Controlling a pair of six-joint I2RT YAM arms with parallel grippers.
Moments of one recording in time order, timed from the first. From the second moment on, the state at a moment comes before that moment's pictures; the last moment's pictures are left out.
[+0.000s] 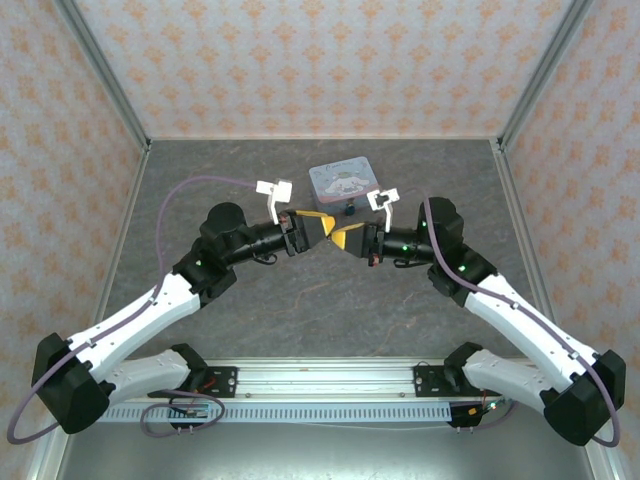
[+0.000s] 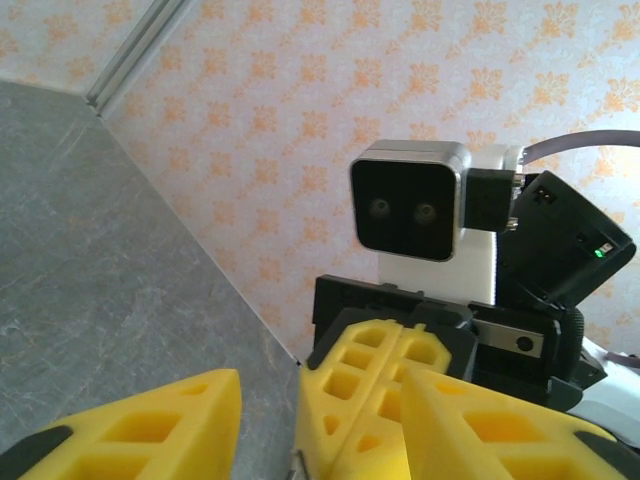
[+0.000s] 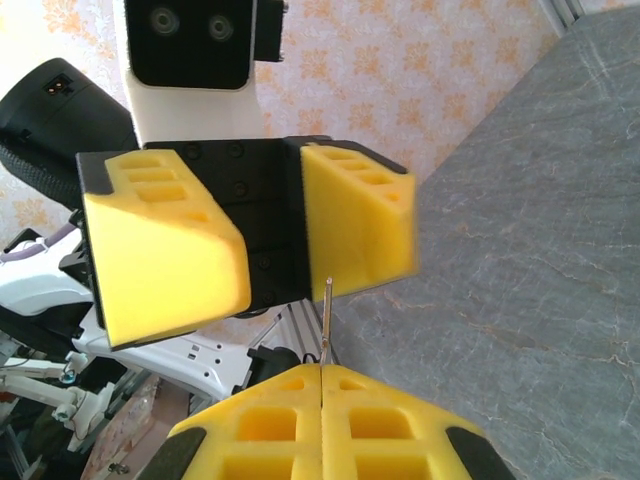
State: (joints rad) left arm -0.64 1.07 0.84 0.23 0.49 -0.80; right arm 0.60 0.99 0.85 -0.01 -0.75 0.64
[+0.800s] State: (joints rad) left arm -0.65 1.07 0.88 0.19 0.49 -0.75; right arm 0.60 1.01 0.85 0.02 -0.71 0.68
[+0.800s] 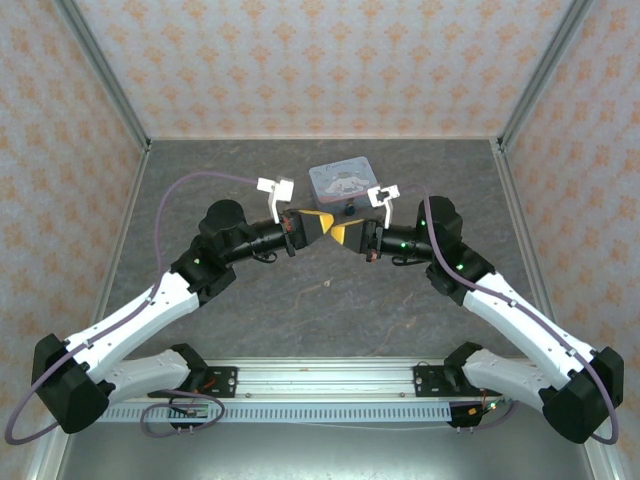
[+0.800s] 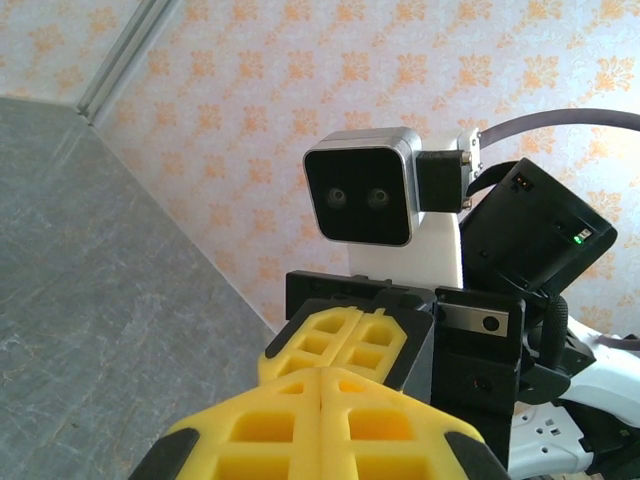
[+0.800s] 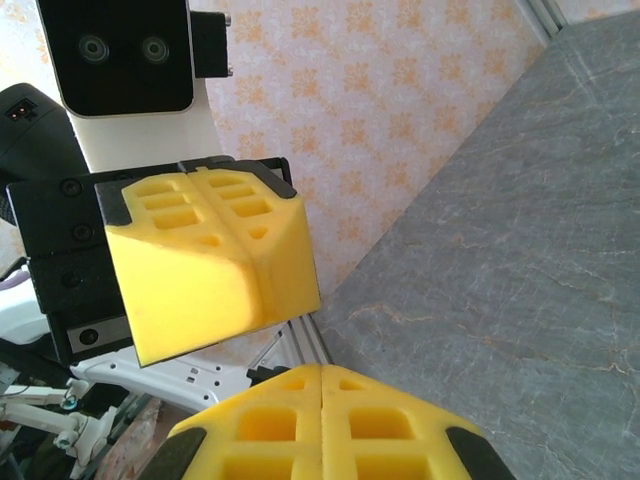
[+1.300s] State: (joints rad) left arm -0.65 0.96 0.86 -0.09 0.05 -0.67; right arm 0.60 1.05 0.88 -0.29 -0.49 0.55
